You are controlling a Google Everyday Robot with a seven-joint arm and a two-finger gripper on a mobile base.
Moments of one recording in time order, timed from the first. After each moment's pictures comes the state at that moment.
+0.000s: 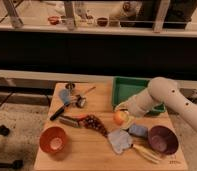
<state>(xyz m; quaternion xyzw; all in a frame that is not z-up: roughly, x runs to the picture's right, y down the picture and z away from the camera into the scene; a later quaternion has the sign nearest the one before) 0.125 0.131 0.695 -0.26 -0.30 -0.05 0.92</state>
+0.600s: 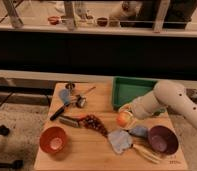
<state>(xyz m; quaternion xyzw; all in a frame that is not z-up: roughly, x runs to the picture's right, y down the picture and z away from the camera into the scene) 0.141 0.138 0.688 -0.26 -0.30 -0.03 0.92</state>
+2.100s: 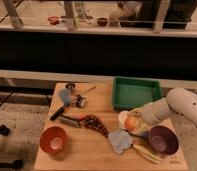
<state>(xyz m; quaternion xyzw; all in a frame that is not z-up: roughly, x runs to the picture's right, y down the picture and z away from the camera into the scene) 0.181 0.157 0.690 -0.25 -0.30 0.03 0.92</state>
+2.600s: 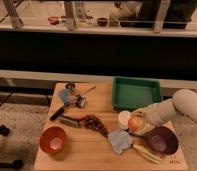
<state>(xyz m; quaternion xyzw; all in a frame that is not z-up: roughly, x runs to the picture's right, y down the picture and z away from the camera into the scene) 0.198 0.156 0.683 -0.24 -0.30 0.04 0.92</state>
